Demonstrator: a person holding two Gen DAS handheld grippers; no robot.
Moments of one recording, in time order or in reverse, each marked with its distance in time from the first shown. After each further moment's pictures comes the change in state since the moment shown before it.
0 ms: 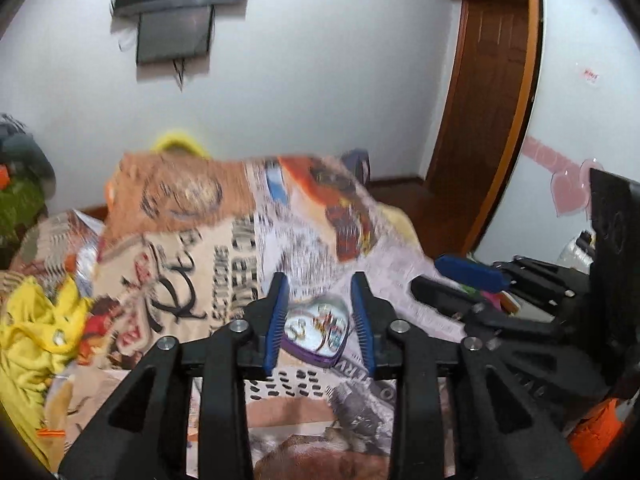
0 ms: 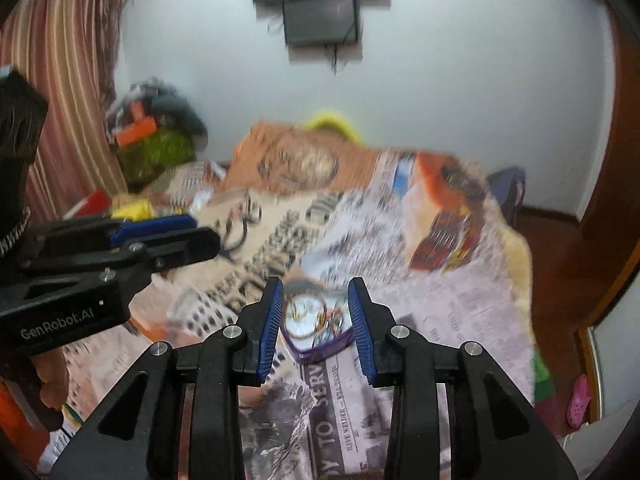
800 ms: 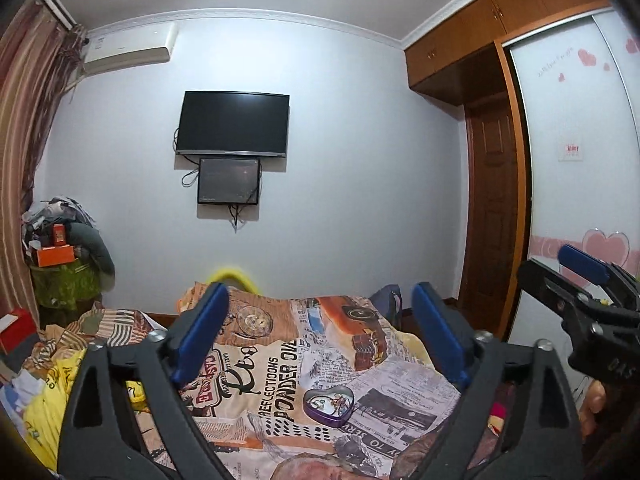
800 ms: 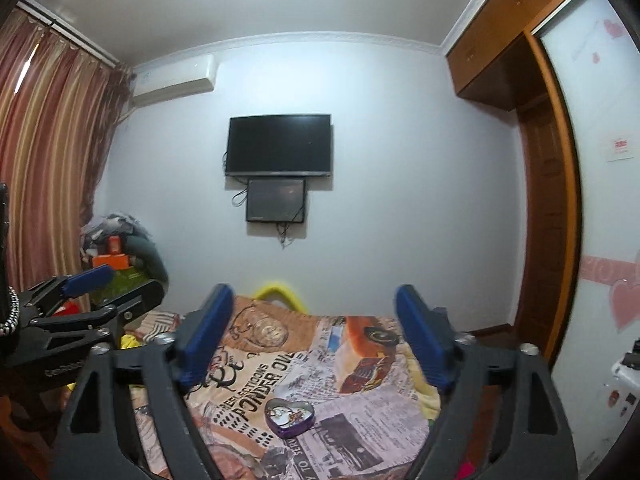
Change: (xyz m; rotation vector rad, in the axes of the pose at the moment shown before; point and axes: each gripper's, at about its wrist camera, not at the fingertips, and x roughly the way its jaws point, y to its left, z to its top) left arm -0.186 -0.054 -0.021 0.021 -0.508 0.176; right arm -0.212 0.070 -0.009 -0.011 -0.589 -0.260
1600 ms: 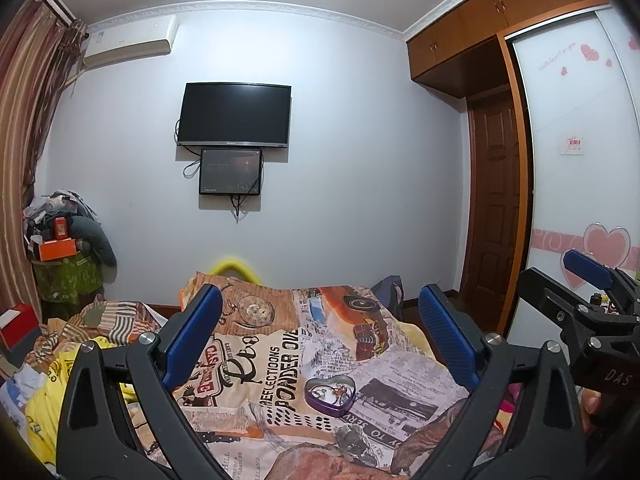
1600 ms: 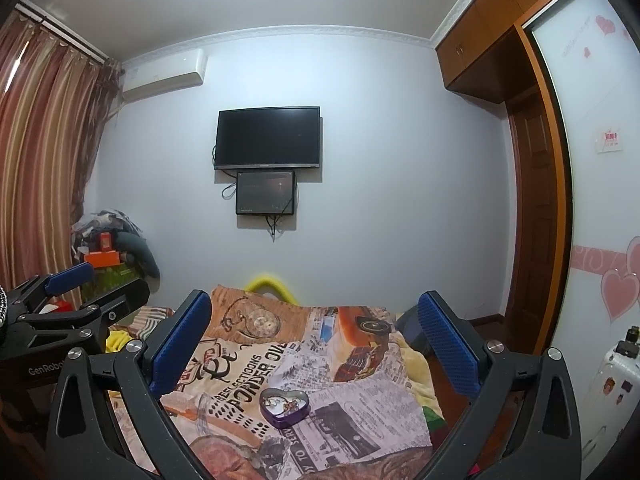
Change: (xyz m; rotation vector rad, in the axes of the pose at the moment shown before) left arm -0.005 -0.002 -0.009 0.004 0.033 0.005; right arm -0.007 -0.006 -0.008 0.013 0.034 -0.027
